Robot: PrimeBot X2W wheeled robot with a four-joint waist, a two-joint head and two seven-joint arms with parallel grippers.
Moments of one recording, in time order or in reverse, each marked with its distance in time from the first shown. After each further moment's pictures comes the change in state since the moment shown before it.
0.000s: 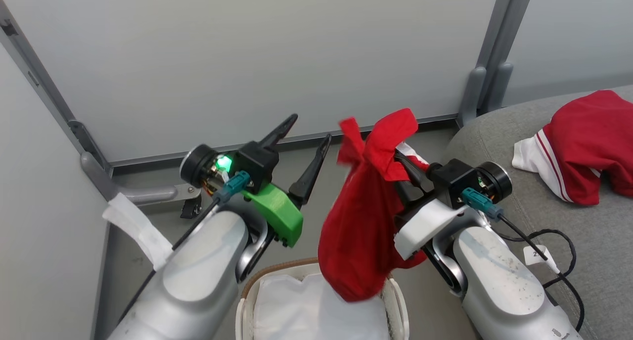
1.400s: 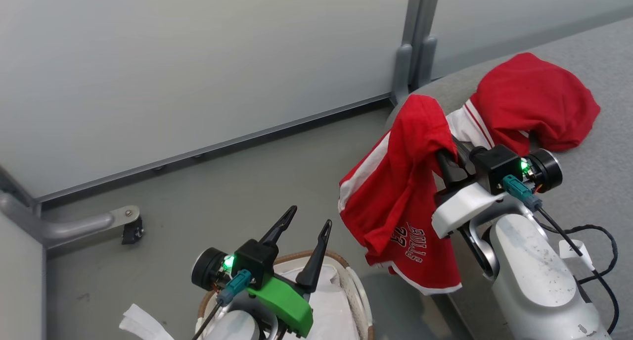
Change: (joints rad) left arm 0.437 -0.082 0.200 -0.174 0.149 0.000 0.000; right arm 0.012 -0.018 -0.193 -0.028 -0.147 0.000 0.000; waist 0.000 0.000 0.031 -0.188
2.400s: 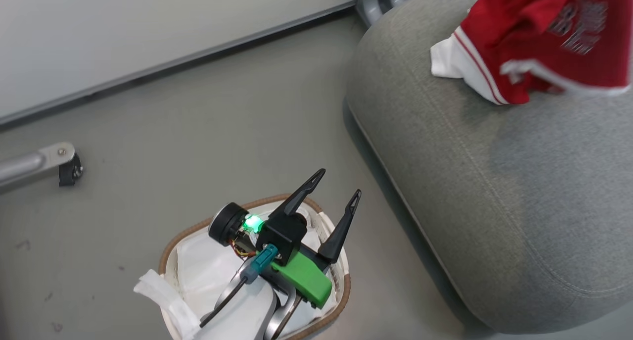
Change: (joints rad) left arm -0.126 0.002 -0.086 -0.044 0.063 0.000 0.000; right arm -0.670 -0.337 -0.125 0.197 -0.010 0.000 0.000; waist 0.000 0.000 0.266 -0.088
